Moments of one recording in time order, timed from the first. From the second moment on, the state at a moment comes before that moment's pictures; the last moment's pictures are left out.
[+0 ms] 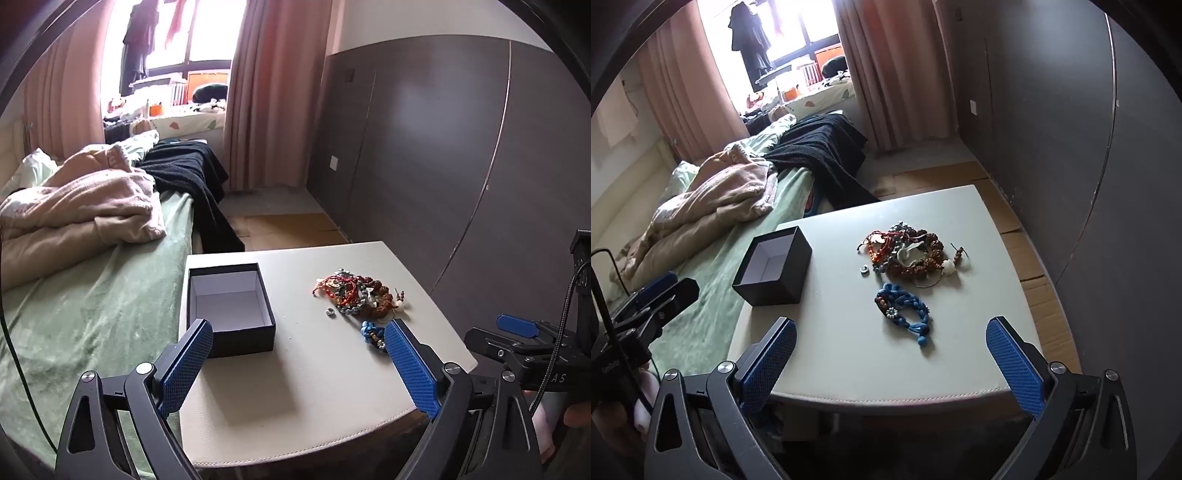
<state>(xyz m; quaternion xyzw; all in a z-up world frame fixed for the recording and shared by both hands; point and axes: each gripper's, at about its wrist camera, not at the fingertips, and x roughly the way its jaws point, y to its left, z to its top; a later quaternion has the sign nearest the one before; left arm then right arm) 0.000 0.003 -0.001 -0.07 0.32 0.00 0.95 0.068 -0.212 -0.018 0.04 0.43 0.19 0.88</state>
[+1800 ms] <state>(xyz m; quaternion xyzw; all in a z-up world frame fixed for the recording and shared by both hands) -0.004 0.010 -0.003 -0.06 0.32 0.02 0.95 0.056 -0.203 -0.015 0.02 0.41 0.20 0.89</state>
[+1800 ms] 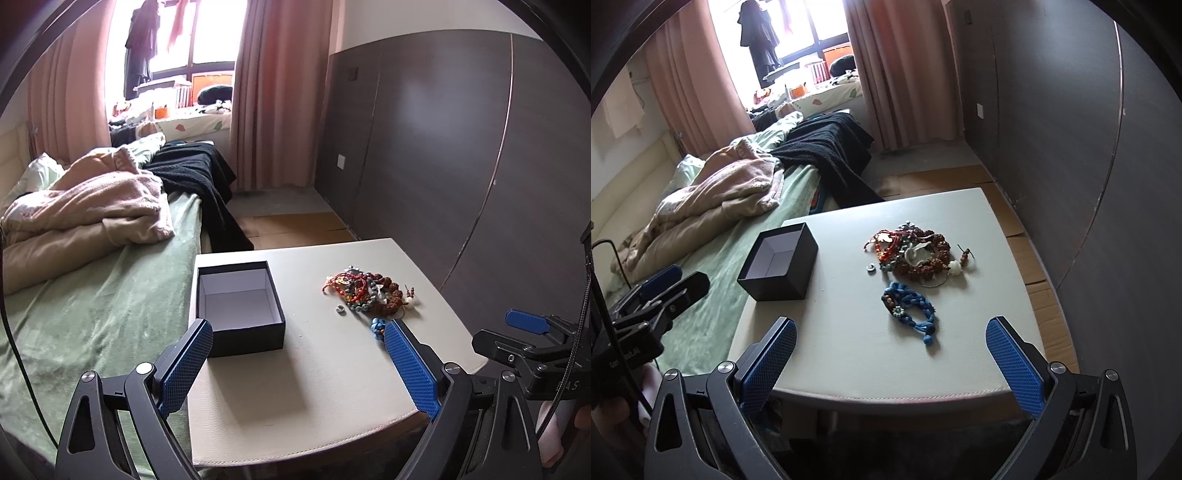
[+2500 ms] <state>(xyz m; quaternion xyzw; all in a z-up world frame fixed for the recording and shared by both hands) 0.006 0.004 -0.005 -0.06 0.33 0.00 0.94 0.057 -0.200 -0.018 0.01 0.41 0.19 0.89</state>
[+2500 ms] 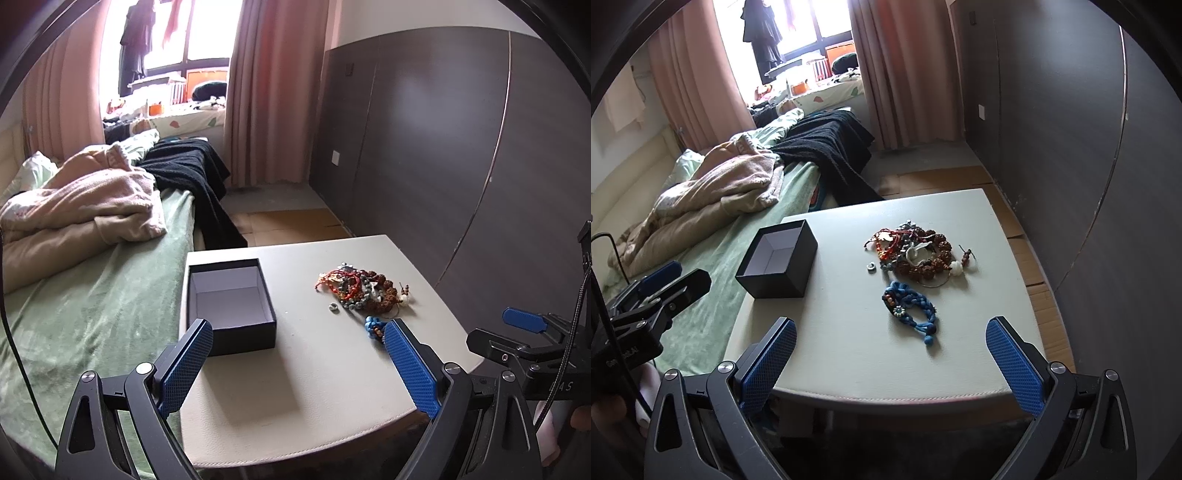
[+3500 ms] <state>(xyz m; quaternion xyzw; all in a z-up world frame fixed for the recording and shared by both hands) 0.078 -0.074 -0.069 -0.06 0.42 -0.06 0.91 0.110 -0.278 -0.045 0.12 0.48 0.10 0.87</state>
